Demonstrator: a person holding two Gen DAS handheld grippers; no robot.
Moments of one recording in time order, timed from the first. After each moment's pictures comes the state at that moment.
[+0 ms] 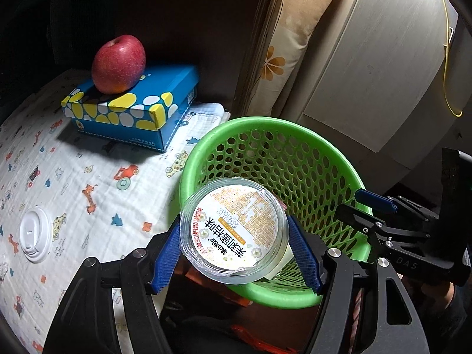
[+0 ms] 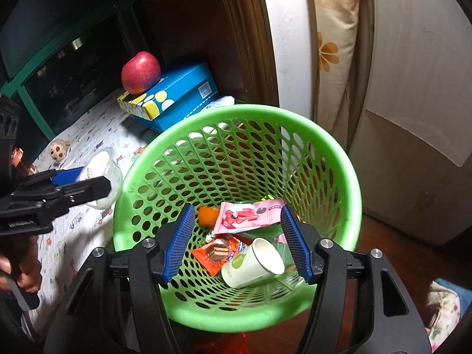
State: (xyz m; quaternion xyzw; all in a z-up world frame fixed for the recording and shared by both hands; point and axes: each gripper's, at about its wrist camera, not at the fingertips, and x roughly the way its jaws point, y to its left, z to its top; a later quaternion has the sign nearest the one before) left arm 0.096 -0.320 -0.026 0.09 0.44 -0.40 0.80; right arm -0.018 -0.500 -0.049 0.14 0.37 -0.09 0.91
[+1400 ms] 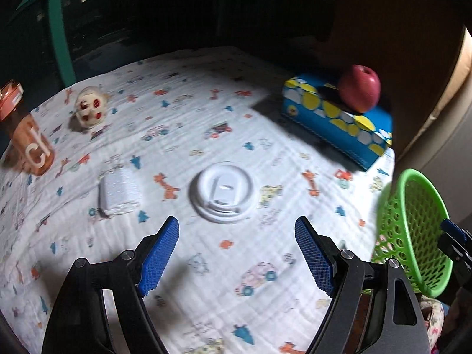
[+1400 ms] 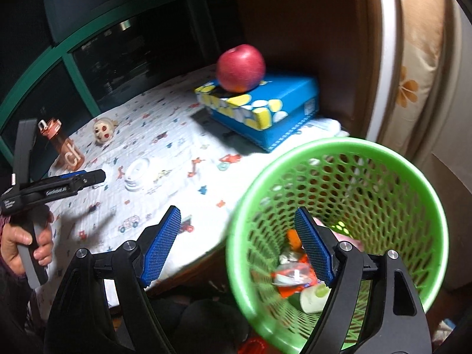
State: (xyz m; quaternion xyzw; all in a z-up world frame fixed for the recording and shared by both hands) left arm 0.179 -0.083 -0.037 0.00 0.46 -0.12 0.88; right arm 0.058 -0.370 -0.026 0.08 0.37 0.03 0.92
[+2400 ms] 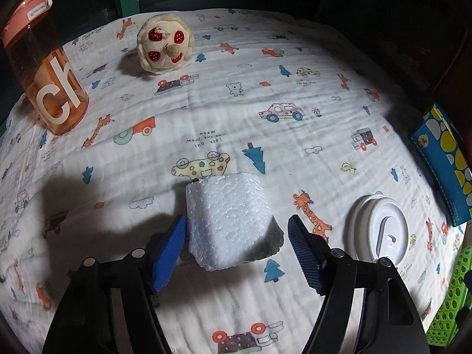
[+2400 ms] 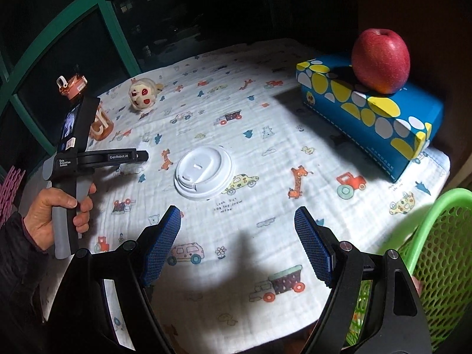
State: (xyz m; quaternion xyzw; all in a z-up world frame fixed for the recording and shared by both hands) left arm 0.288 0.028 -0.120 -0.06 0.52 0.00 0.85; right arm 0.162 -0.242 -0.059 0.03 0.42 0.14 0.90
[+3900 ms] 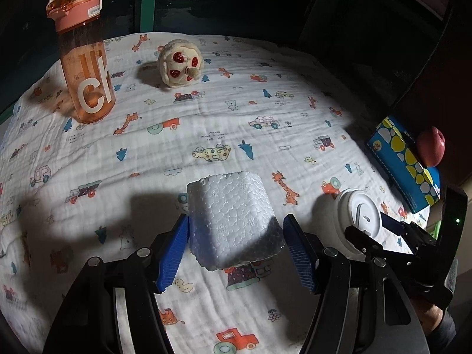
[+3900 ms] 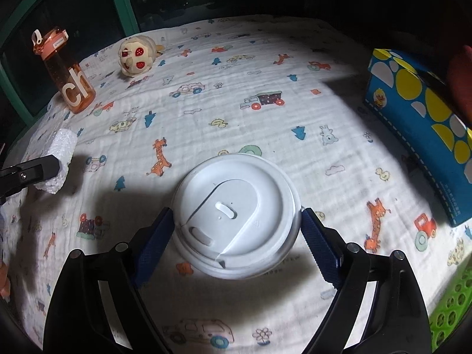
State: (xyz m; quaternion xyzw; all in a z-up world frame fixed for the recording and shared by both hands) left arm 0.208 0.057 -0.070 -0.10 0.47 -0.06 0.87; right arm 0.227 -0.176 -0.107 -0.03 0.45 0.13 0.88
